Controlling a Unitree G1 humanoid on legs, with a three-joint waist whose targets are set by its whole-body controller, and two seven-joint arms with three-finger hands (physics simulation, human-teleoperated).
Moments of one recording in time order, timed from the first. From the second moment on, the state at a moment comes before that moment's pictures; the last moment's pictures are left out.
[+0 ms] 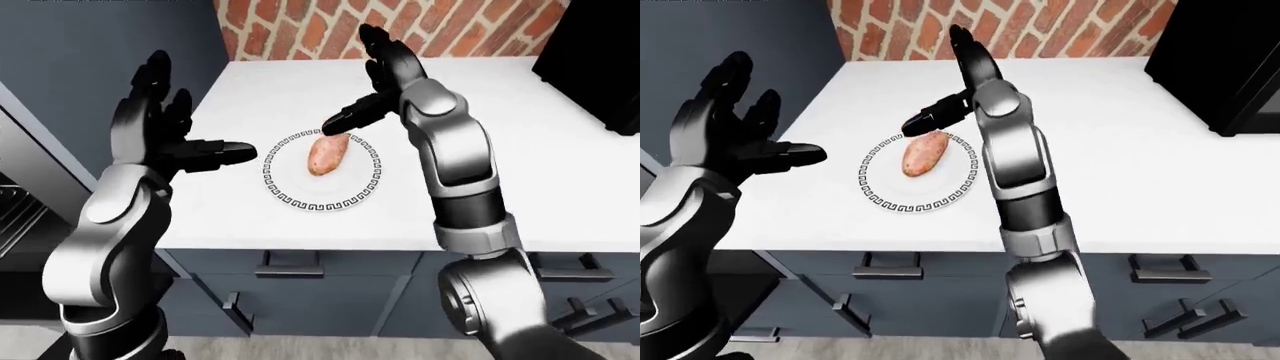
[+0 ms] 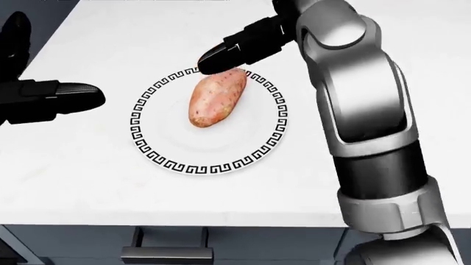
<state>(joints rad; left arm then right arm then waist) -0.58 0.35 0.28 -0.44 -0.41 0.87 0.13 -1.11 -0.12 0.00 0.24 -0.17 0.79 0.20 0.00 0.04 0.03</state>
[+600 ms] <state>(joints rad) -0.59 0.35 0.27 -0.42 -0.41 0.87 0.14 -1.23 -0.11 0.06 0.47 -0.61 0.59 0.74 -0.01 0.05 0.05</state>
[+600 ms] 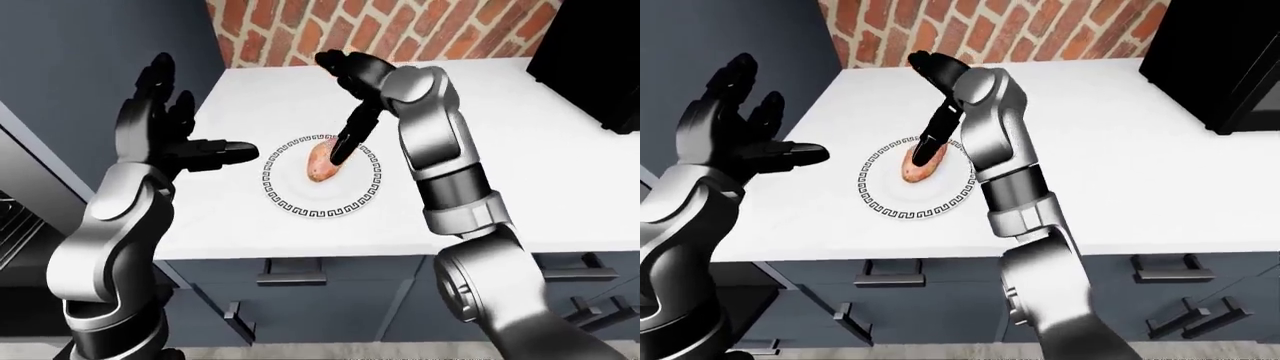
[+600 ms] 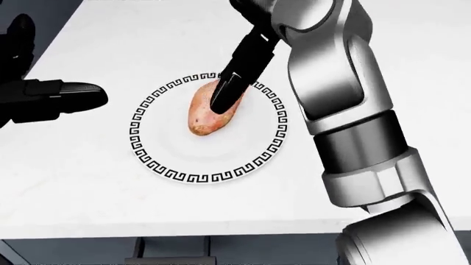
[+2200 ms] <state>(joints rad) -0.59 0.36 0.28 -0.43 -0.44 0.88 0.16 -1.27 -0.01 0.11 0.86 -1.08 0.06 0.70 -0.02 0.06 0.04</state>
